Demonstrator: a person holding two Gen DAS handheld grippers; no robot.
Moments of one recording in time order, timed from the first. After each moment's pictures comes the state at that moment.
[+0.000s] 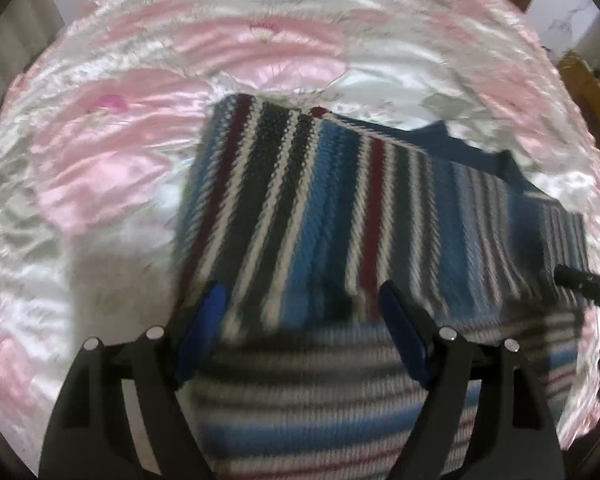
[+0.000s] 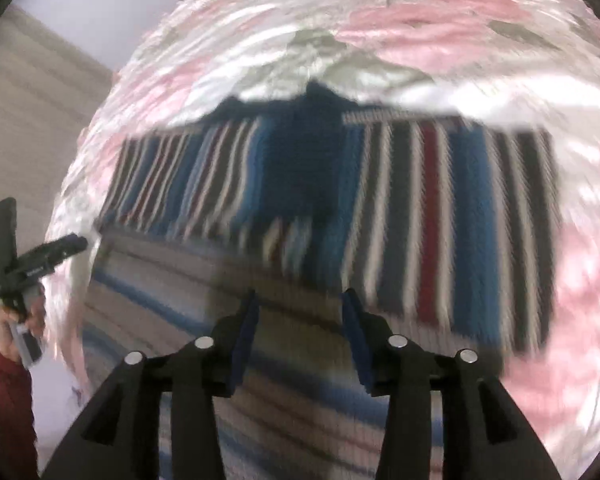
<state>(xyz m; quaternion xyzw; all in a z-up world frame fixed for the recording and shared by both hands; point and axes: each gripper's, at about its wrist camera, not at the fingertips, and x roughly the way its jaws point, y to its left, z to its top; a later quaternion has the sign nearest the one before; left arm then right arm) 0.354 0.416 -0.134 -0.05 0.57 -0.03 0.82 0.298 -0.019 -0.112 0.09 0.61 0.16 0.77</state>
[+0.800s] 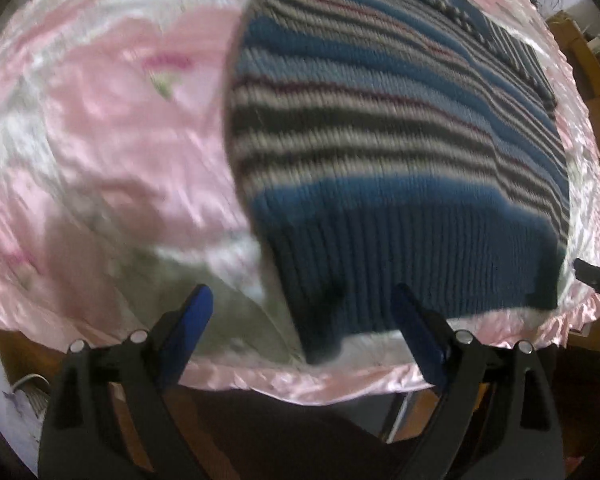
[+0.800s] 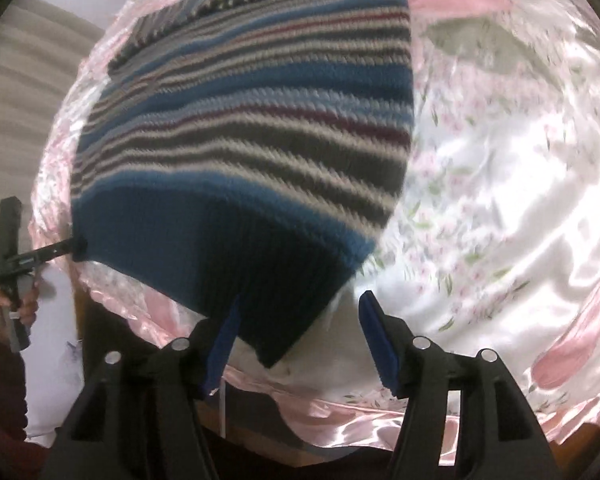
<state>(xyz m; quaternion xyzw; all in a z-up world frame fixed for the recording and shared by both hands) 0.050 0.429 -0.190 -0.10 0.67 -0.07 0.73 0.001 -0.062 -0.146 0.10 0.67 0.12 0.72</state>
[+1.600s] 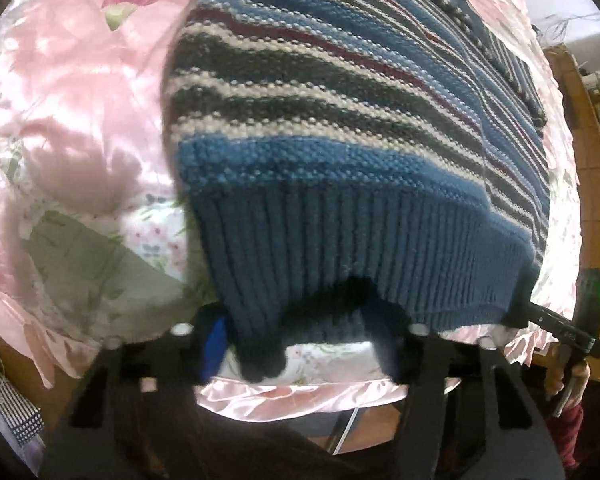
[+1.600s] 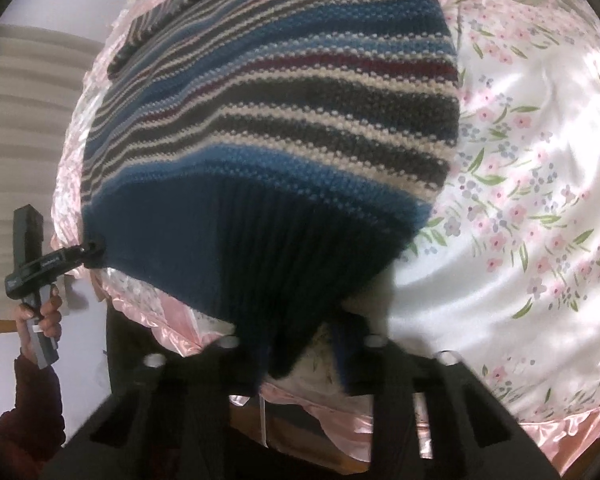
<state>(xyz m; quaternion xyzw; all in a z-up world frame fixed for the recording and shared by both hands) 0.052 0.415 -0.215 -0.18 0.67 -0.08 0.72 0.003 -0.049 -0.179 0.18 0.68 0.15 0.69</state>
